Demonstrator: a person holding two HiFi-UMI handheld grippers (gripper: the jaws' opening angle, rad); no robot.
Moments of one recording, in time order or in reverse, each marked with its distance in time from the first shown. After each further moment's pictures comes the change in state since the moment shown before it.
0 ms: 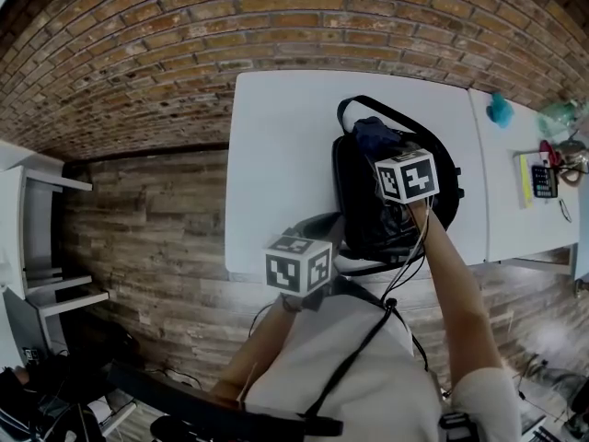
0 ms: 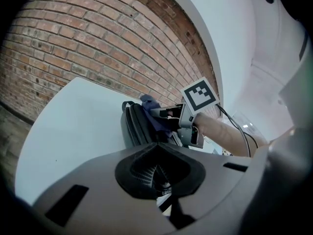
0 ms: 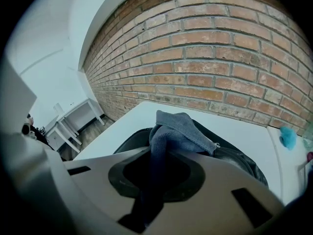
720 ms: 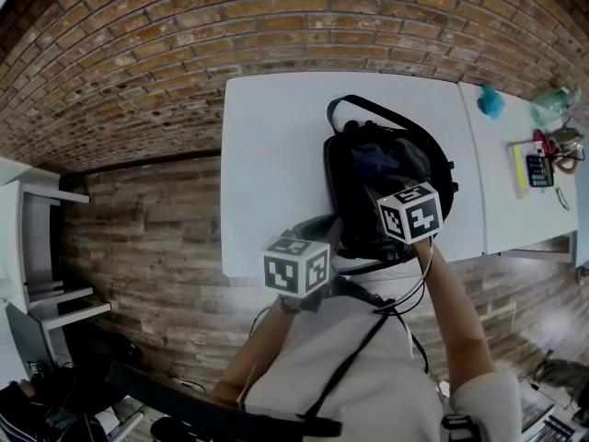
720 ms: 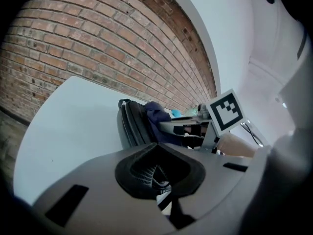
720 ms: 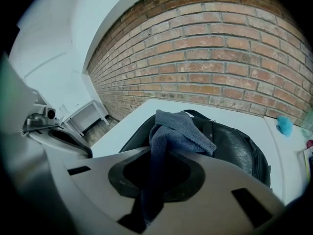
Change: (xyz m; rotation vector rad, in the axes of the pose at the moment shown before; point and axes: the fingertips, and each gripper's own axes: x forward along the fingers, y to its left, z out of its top) left arm 0.005 -0.007 -0.005 0.021 0.026 -0.021; right arm -0.046 0.030 -0.045 0.009 -0.008 0.032
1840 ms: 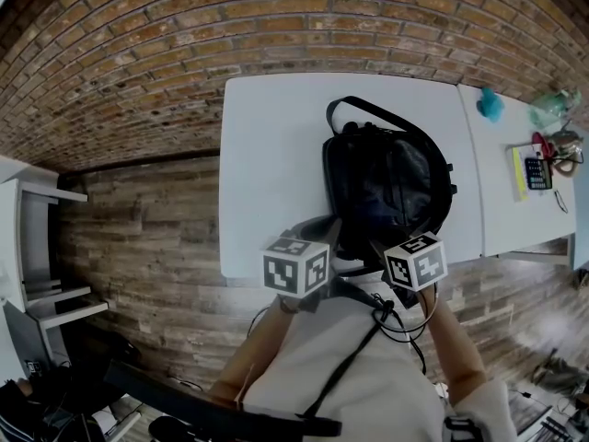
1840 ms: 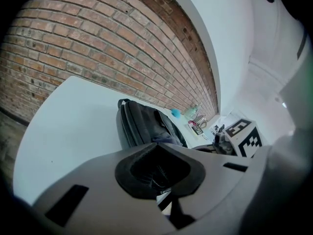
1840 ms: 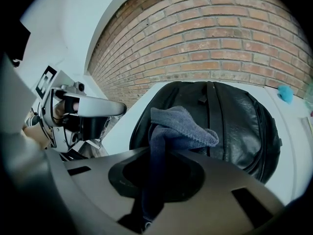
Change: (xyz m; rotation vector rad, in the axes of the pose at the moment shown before) left arm 0.002 -0.001 0.001 0.003 0.005 -0.003; right arm -0.039 0.045 -0.089 0.111 0.130 0.107
